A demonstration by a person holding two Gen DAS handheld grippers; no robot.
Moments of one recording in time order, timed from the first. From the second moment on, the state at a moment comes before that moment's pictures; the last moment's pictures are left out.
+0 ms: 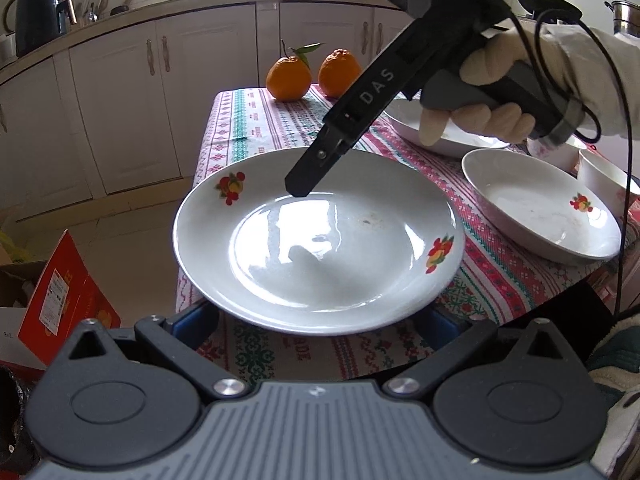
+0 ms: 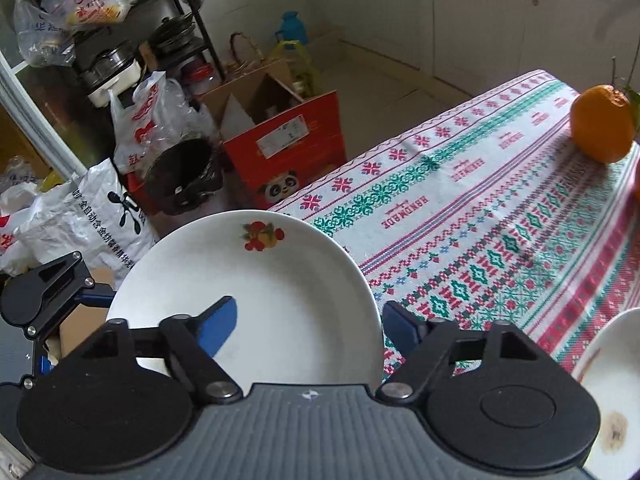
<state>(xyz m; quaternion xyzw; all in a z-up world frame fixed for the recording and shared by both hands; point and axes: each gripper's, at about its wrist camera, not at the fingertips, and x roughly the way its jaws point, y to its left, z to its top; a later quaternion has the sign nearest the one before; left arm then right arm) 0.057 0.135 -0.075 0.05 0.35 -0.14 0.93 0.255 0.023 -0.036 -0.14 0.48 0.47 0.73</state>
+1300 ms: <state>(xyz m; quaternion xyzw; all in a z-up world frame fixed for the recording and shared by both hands) 0.136 0.145 -0.067 0.07 0.36 -0.19 0.91 0.330 -0.003 -0.035 -0.05 0.49 0.46 0.74</state>
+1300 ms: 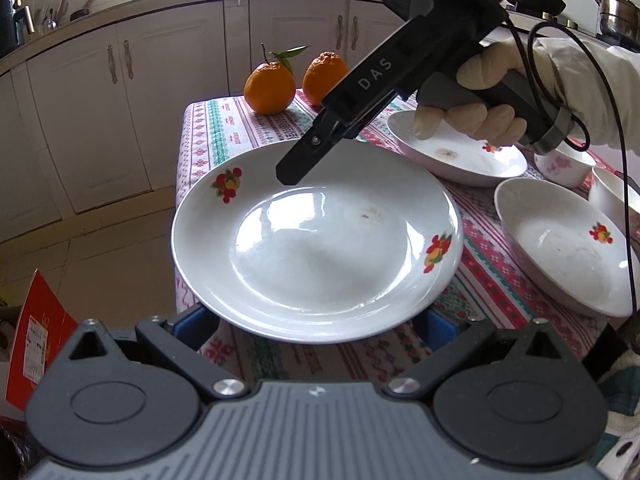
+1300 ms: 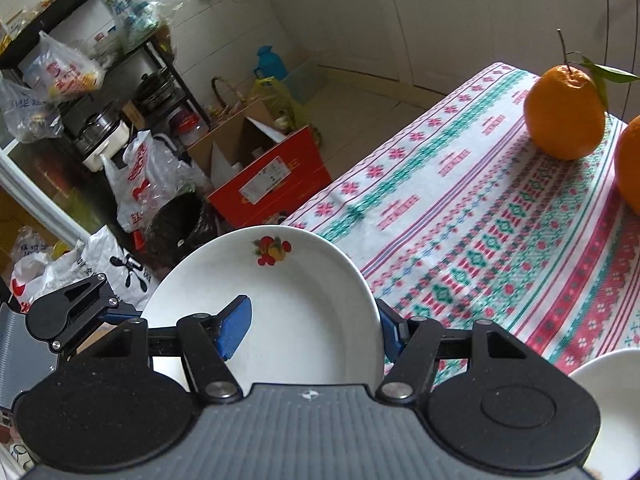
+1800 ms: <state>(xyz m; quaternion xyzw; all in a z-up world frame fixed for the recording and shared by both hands) 0.157 0.146 -0.072 0.08 0.36 -0.20 0.91 0.350 -0.003 -0.044 -0.05 0.49 0.43 0.75</state>
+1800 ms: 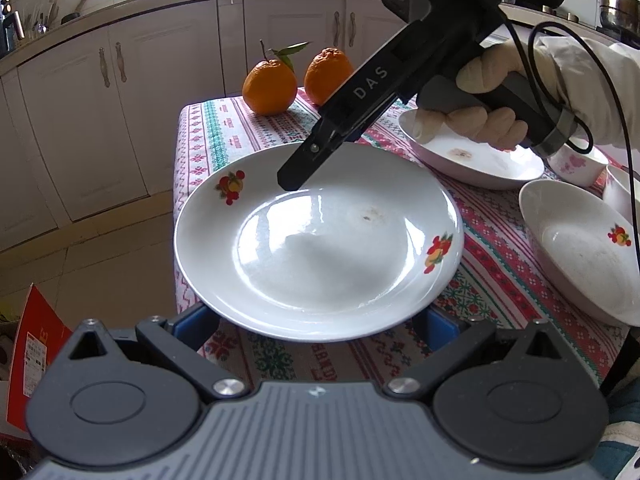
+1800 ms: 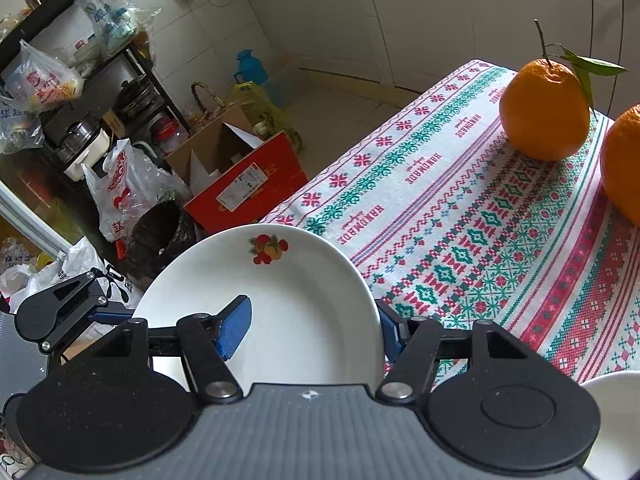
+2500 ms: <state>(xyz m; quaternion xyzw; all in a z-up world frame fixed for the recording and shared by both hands) 0.154 0.146 -0.067 0.09 0.35 -0.19 0.91 0.347 -0.002 -0.038 -0.06 0.48 0.42 0.76</state>
